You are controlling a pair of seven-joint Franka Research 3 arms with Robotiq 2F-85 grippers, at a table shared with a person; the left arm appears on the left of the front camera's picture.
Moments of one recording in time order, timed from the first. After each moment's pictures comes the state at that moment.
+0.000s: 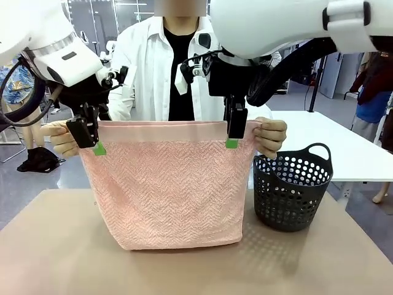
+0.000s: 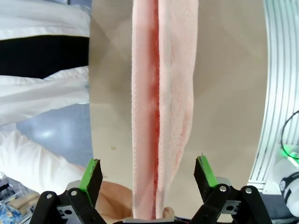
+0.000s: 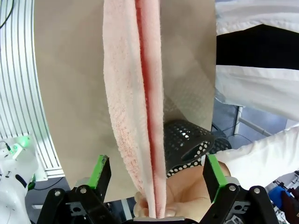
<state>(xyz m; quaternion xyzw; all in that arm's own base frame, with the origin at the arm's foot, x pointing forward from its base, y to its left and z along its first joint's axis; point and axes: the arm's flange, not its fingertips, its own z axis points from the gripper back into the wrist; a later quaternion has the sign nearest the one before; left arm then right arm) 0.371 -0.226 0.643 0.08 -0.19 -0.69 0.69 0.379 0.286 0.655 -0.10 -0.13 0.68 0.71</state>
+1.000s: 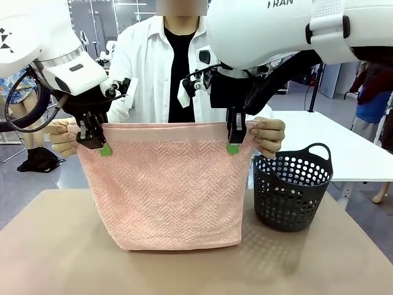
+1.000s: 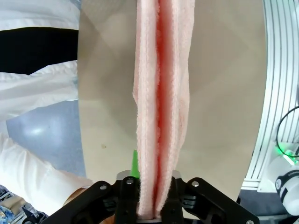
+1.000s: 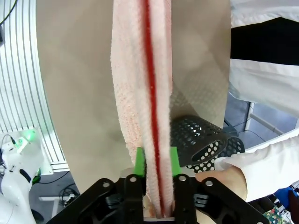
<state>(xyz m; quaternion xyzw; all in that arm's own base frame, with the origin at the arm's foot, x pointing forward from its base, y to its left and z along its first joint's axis) 0.382 -0.225 0.628 0.07 -0.17 -0.69 0.70 0.389 0.284 0.636 -0.09 -0.10 0.68 0.72</state>
